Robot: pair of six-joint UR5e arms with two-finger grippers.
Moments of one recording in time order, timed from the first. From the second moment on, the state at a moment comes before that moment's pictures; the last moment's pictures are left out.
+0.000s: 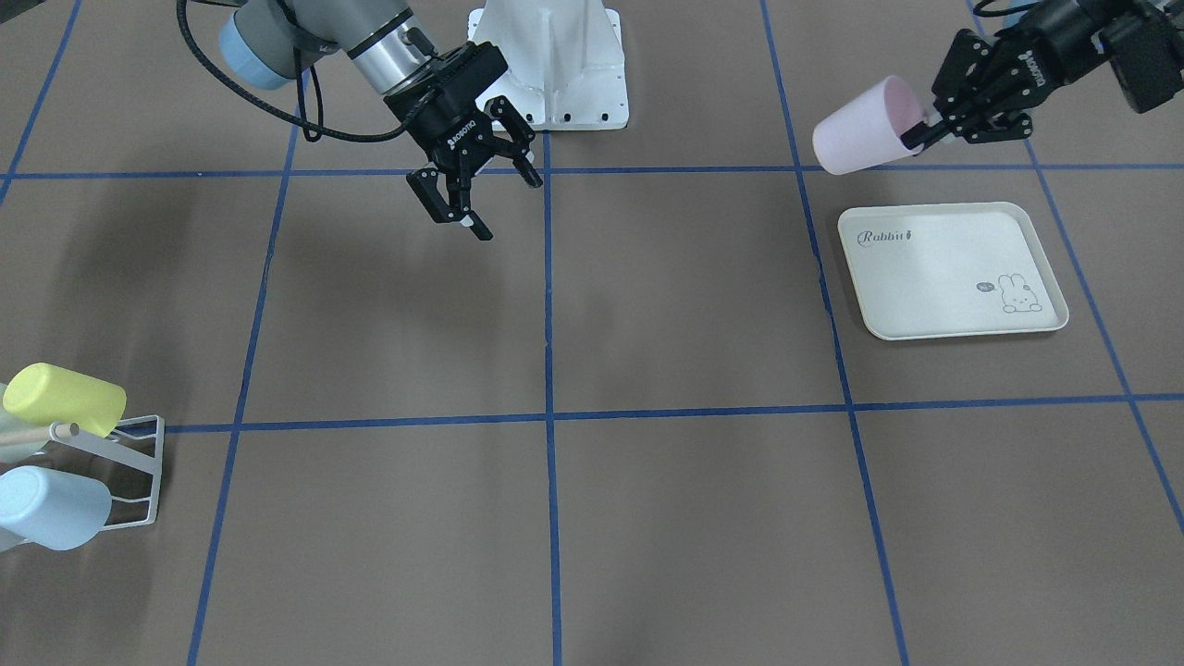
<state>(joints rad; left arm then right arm) -1.07 -1.64 -1.96 -2.75 -2.44 -1.33 0.42 -1.14 1.92 -0.93 1.58 0.39</state>
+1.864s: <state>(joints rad) -0.63 -1.94 -1.83 -2.75 -2.06 -1.55 0.38 -1.12 1.85 -0.58 1.63 0.36</state>
